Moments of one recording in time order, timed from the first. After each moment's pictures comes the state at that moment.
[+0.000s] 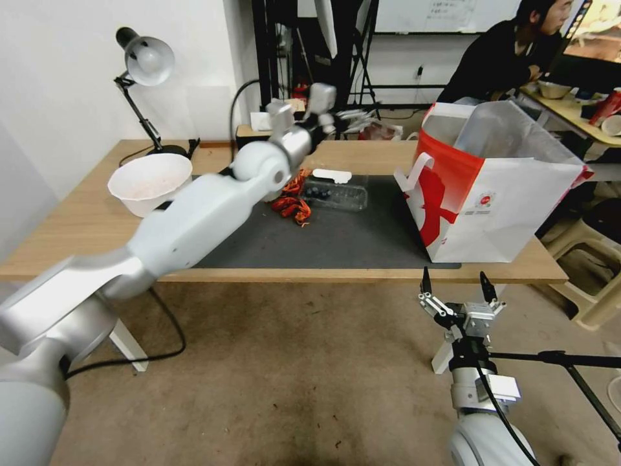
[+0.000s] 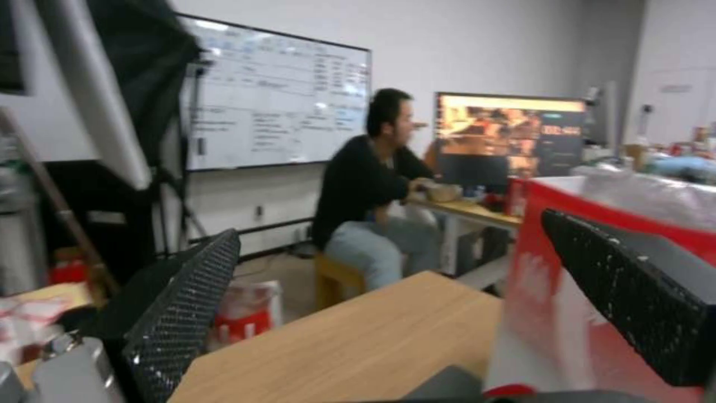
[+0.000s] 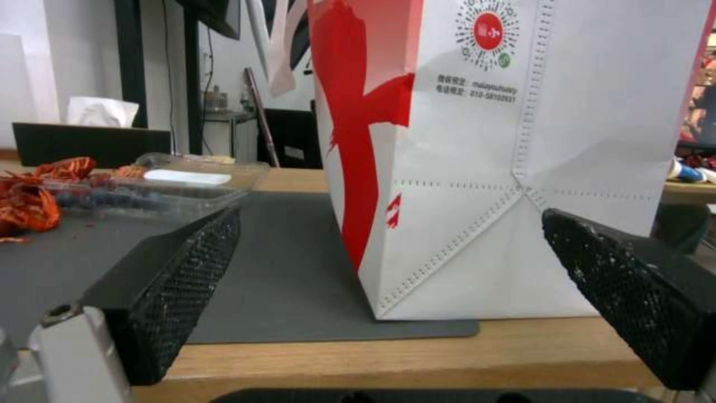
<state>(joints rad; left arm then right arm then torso) 0.08 -1.06 0.42 -1.39 -1.09 0.01 0.03 -1.64 1.31 0.46 2.10 0.05 0.22 0.33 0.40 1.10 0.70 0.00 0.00</state>
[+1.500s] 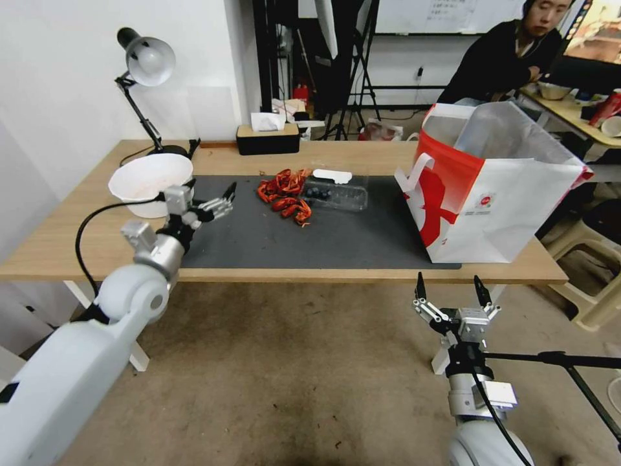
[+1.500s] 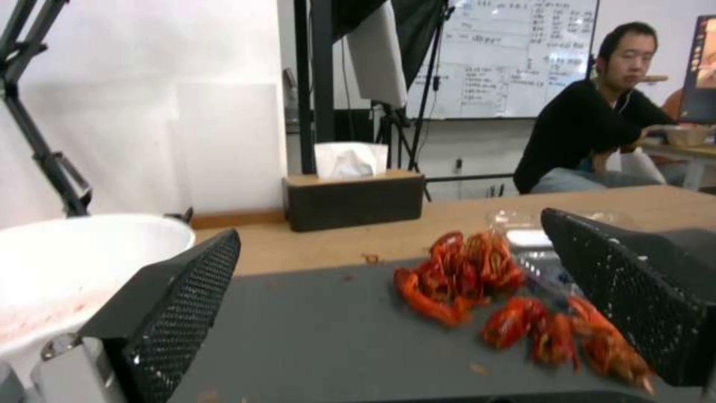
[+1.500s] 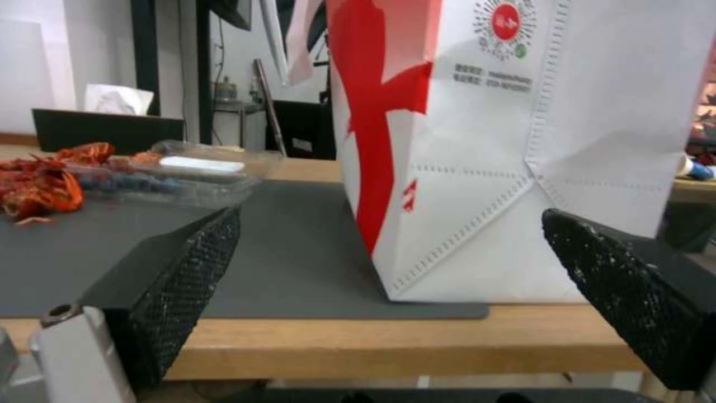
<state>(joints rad) 1.06 -0.88 -0.33 -1.86 -0.73 0.00 -0.11 -1.68 1.32 0.45 2.11 0.03 0.22 0.33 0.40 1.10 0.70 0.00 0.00</state>
